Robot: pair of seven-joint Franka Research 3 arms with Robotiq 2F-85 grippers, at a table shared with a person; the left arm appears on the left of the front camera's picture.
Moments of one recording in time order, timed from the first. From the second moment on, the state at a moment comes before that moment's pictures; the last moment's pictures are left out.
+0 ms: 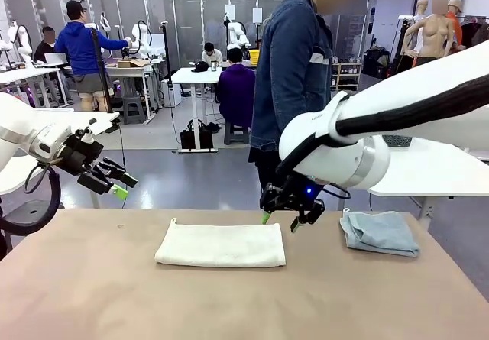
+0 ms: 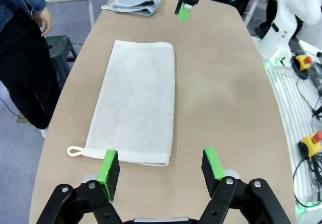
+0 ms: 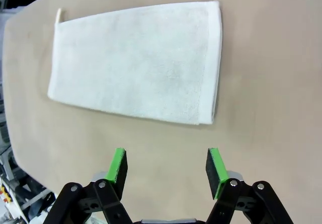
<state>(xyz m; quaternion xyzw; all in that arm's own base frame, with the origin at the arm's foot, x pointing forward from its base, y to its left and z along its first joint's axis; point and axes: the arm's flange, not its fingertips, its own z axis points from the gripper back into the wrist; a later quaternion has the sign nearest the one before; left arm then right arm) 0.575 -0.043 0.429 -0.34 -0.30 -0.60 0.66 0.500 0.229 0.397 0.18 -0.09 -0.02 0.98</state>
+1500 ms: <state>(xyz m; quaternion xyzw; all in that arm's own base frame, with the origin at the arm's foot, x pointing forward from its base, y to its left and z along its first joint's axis) 0.575 -0.043 0.430 -0.34 -0.30 -0.60 0.66 0.580 0.263 0.302 0.04 -0.11 -0.05 0.99</state>
